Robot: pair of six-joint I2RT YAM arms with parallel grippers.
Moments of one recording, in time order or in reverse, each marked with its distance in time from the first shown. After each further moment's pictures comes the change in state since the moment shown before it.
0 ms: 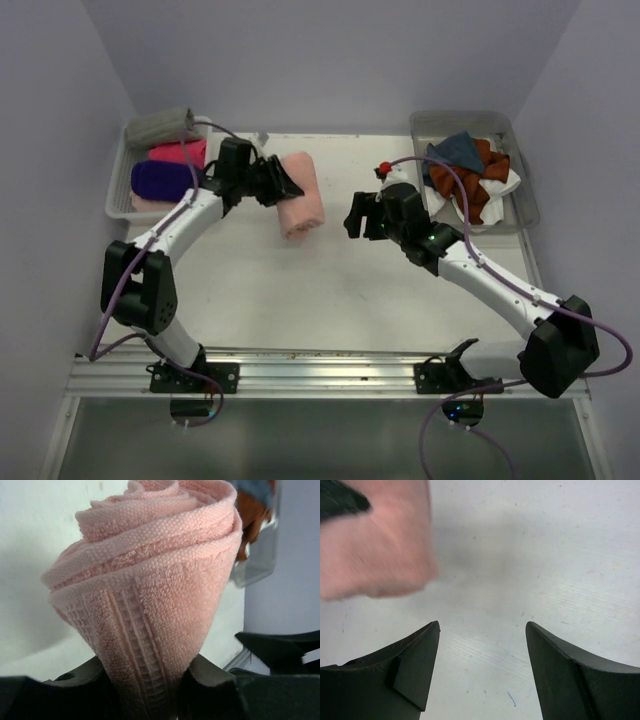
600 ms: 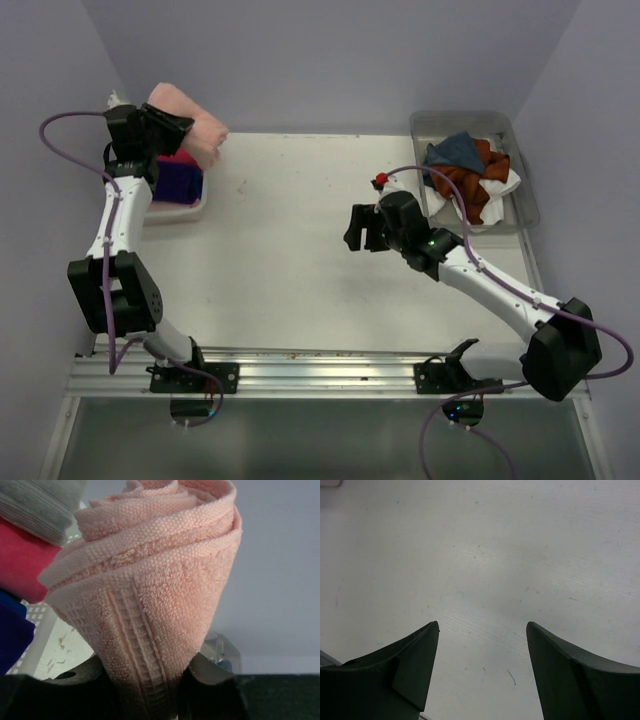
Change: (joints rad) left arm 0.510 -0.045 0.225 0.135 -0.198 -0.192; right arm -0.017 -0.047 -0.045 -0.061 -0.030 0.003
